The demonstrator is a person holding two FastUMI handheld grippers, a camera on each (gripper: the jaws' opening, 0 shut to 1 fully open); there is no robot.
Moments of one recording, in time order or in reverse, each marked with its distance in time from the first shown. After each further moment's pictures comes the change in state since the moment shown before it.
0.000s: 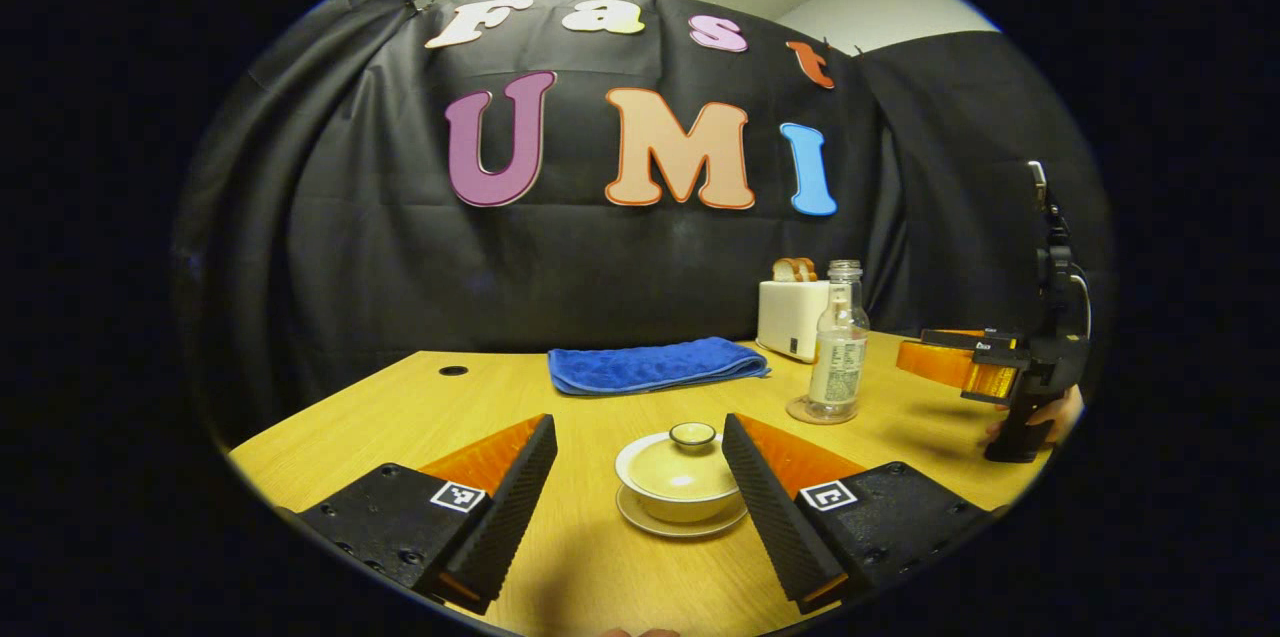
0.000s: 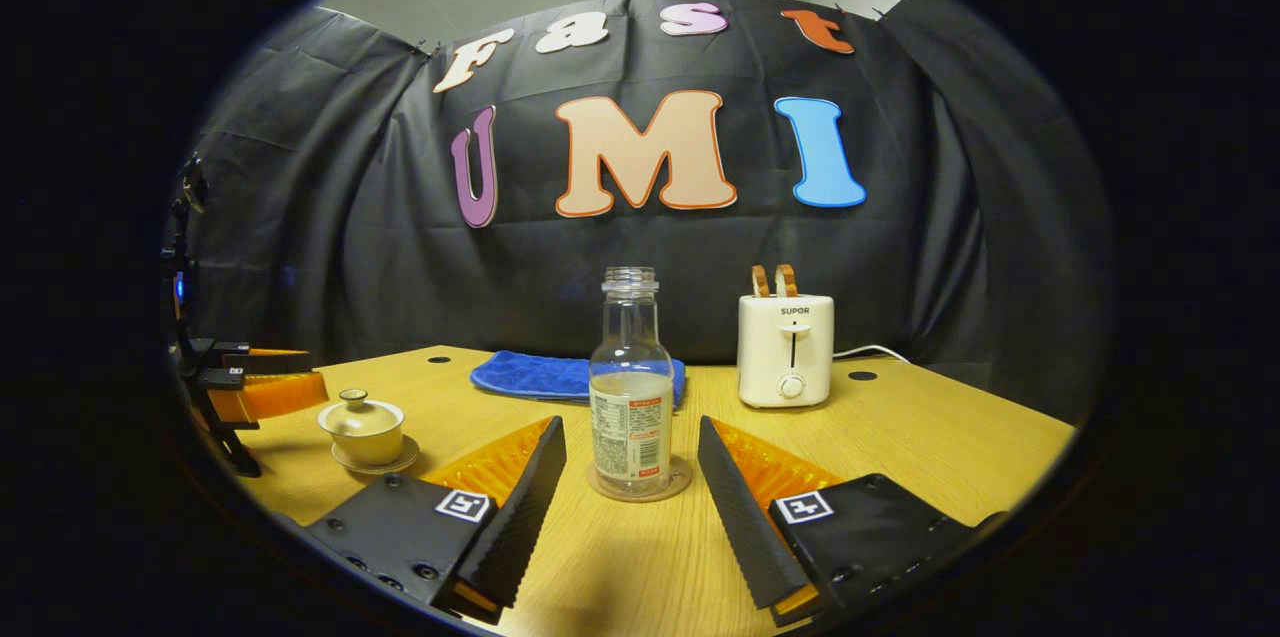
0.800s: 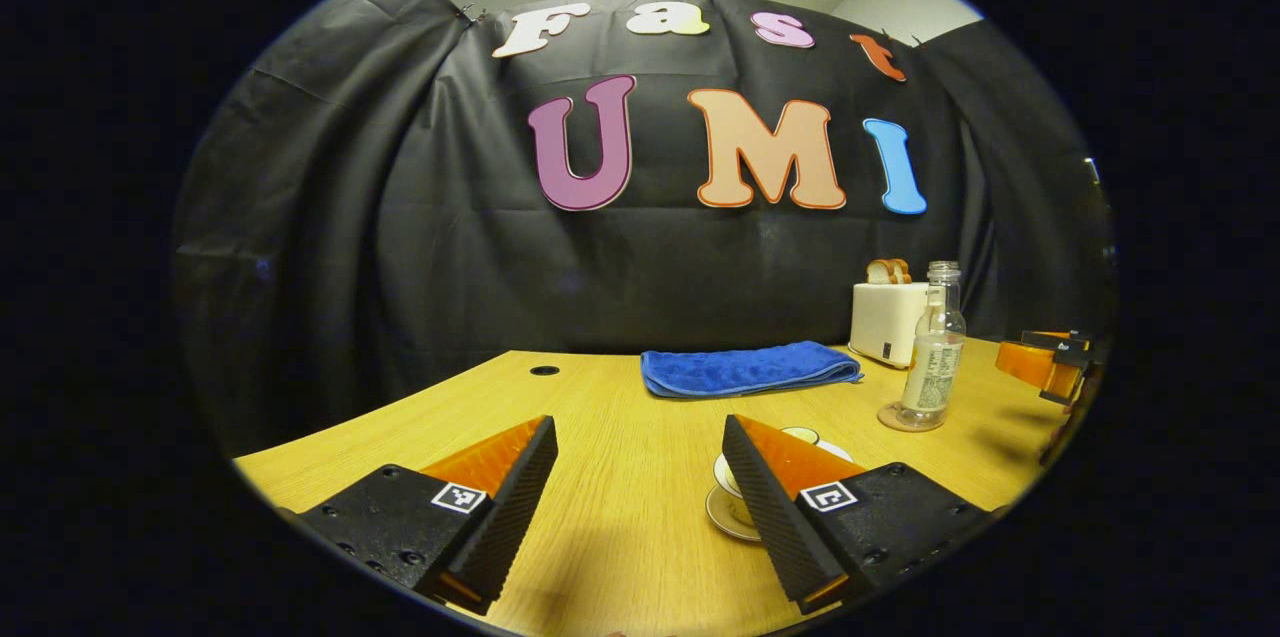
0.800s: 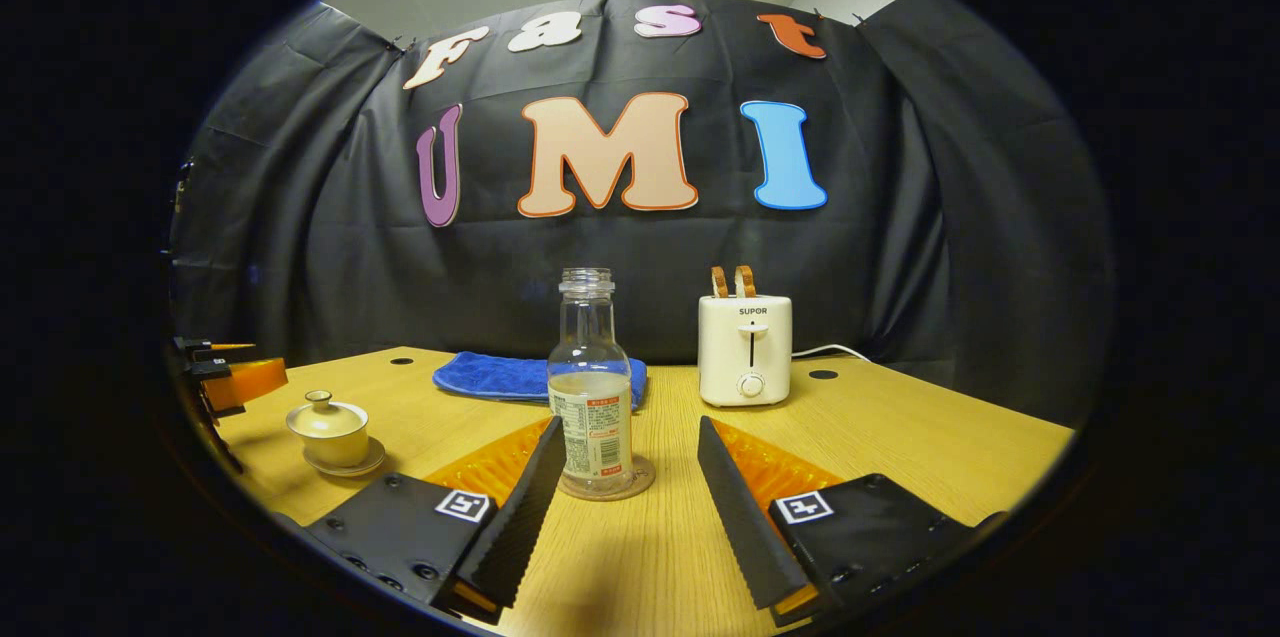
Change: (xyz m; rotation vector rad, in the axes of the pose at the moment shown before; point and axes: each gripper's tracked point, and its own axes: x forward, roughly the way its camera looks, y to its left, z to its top) left arm 0.000 0.046 -0.001 0.005 -0.002 0.237; right arm -0.003 -0.021 0.001 -0.004 -0.004 -0.108
